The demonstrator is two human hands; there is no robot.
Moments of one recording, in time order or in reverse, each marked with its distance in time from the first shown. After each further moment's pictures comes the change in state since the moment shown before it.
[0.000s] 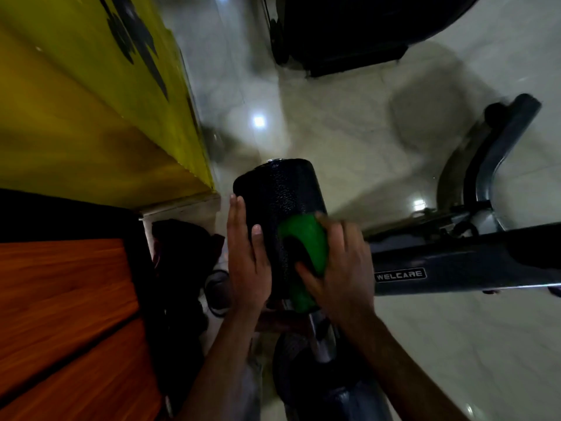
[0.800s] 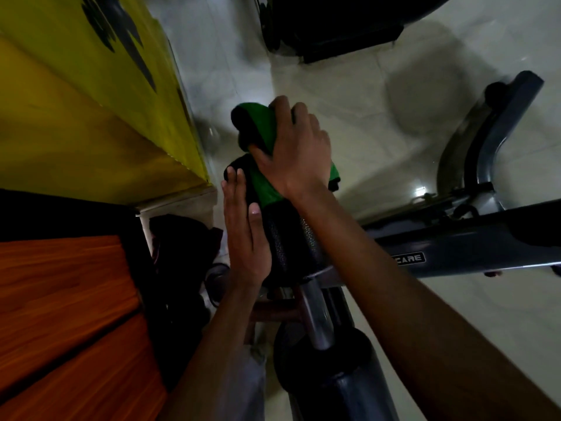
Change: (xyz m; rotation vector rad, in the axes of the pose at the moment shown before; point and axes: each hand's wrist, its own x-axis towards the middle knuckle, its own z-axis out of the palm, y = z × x) left_hand 0.011 -0.004 0.015 -0.011 -0.056 0.052; right_hand 0.129 -0.038 0.017 -0.131 -0.016 -0.006
